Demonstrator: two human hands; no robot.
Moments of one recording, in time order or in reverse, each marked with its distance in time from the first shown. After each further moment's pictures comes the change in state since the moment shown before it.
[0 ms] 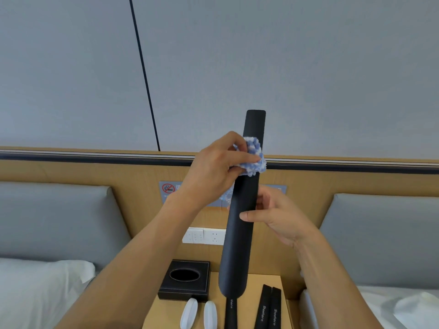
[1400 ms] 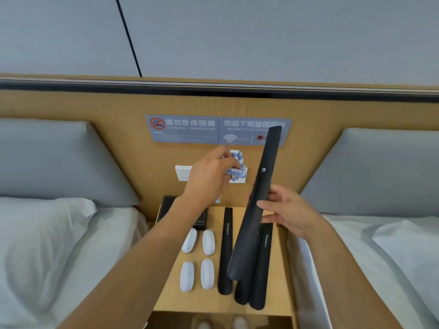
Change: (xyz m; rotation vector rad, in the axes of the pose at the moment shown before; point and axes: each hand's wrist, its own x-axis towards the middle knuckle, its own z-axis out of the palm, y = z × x) left_hand -0.122 -0.020 0.109 0.001 -0.270 -0.331; right_hand -0.054 0.137 -0.008 0.266 0.030 0.461
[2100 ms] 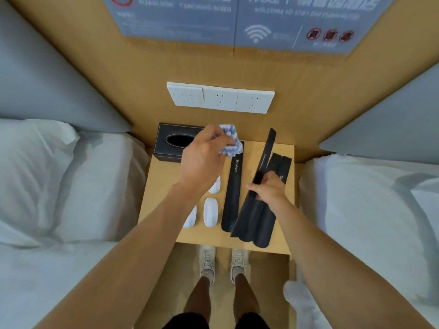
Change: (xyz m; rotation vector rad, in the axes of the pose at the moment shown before) left_hand -0.066 -0.070 0.120 -0.094 -0.081 -0.349; right_hand 0.129 0.235 -0.006 -0.455 0.414 0.508
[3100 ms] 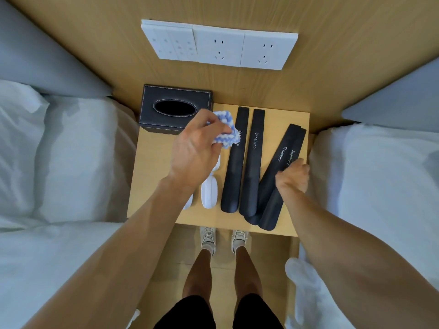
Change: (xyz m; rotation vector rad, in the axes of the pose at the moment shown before) left_hand -0.013 -0.037 0.049 -0.069 -0.077 -0.082; right_hand 0.056 0.065 0.009 -0.369 0.334 0.177
